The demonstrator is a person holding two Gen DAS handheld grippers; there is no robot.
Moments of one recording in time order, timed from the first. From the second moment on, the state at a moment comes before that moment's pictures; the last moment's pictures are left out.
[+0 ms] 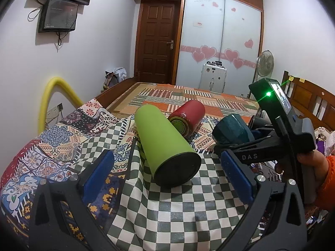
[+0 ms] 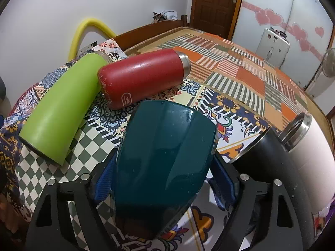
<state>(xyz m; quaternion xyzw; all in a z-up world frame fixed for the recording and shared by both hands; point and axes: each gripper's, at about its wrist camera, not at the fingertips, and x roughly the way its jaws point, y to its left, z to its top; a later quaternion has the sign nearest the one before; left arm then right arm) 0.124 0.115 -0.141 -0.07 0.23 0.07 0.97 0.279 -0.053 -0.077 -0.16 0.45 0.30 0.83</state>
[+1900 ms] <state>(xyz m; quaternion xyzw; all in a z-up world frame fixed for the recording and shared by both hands) 0.067 0.064 -0.097 -0.08 0.22 0.01 0.97 0.173 -0.132 -0.060 -0.14 0.44 0.33 0.82</state>
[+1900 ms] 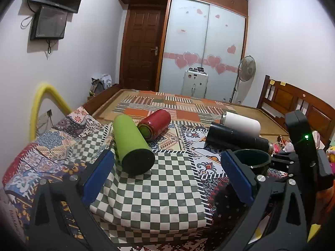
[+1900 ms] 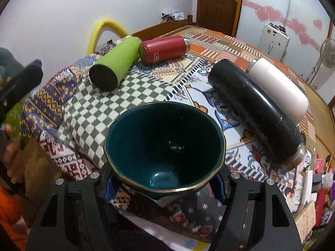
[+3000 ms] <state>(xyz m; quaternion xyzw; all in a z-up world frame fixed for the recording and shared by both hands) 0.088 0.031 -0.103 -0.04 0.26 0.02 0.96 0.168 -0.142 -0.053 -0.12 0.38 0.32 0.86</state>
